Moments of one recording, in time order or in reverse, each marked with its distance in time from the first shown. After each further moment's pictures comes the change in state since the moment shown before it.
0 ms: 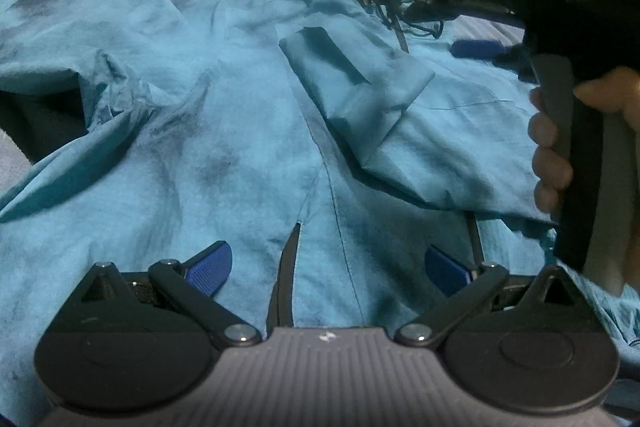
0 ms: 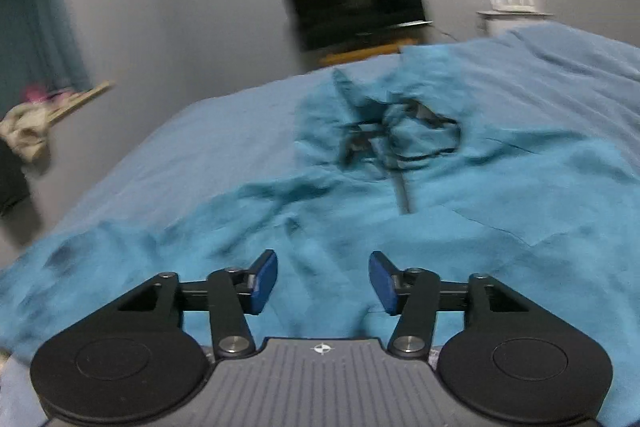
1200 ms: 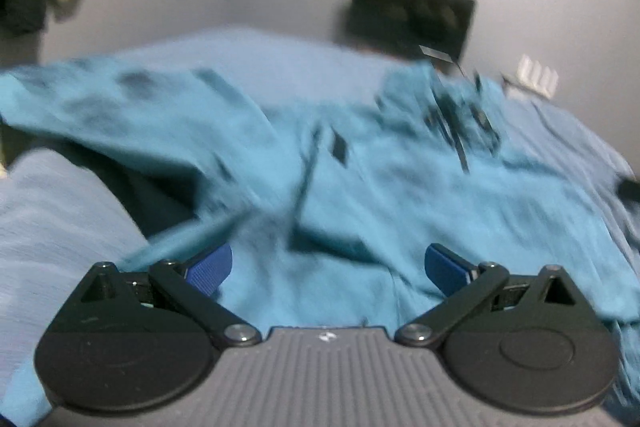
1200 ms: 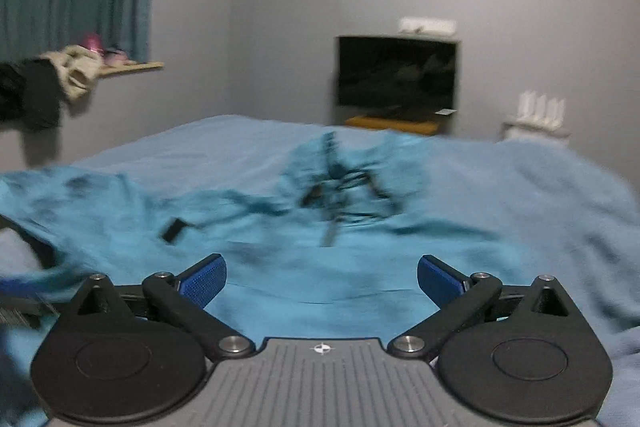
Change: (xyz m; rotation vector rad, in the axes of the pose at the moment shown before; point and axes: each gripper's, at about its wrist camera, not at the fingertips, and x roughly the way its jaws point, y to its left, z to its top) left arm -0.053 0.005 -0.002 -0.082 -0.379 0.216; right arm -0.172 -0.094 -0.021 -0.397 -0.186 -0.004
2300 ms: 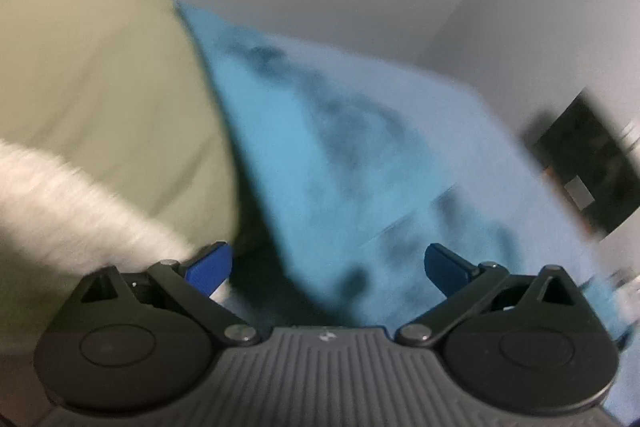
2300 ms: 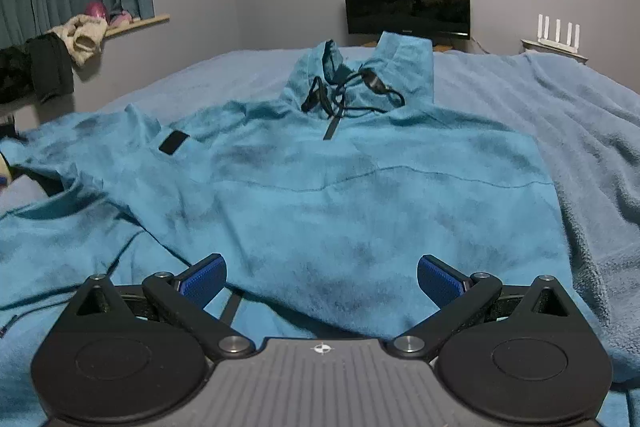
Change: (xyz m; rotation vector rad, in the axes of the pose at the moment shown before) left arm 0.032 0.302 0.107 -0.644 -0.046 0.256; right arm 0.017 -0.035 -0.070 0.066 0.227 0.130
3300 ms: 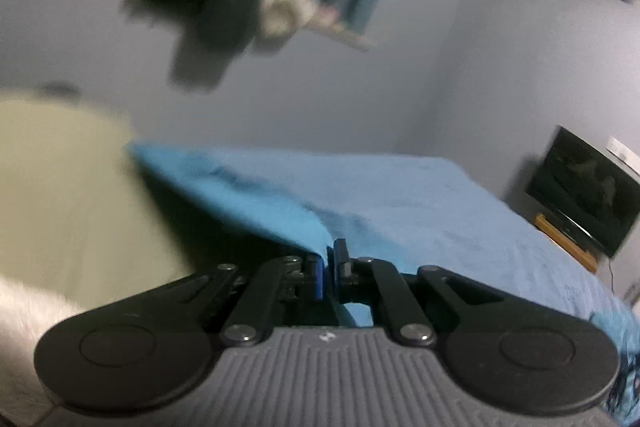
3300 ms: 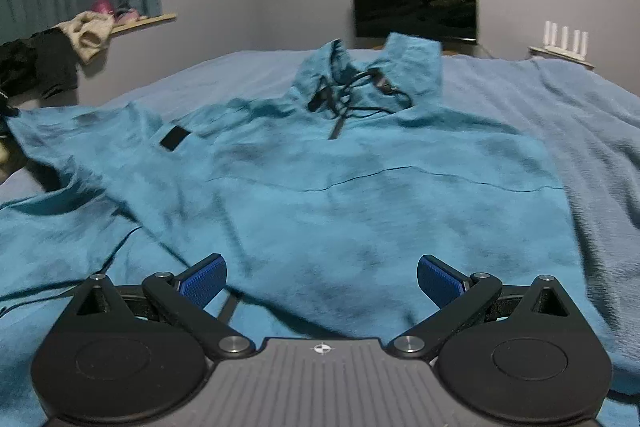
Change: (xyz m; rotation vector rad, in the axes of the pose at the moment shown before) left arm -0.031 -0.064 0.001 0.222 -0.304 0.035; right arm 0.017 -0.002 -0.002 -0.016 -0.024 0.001
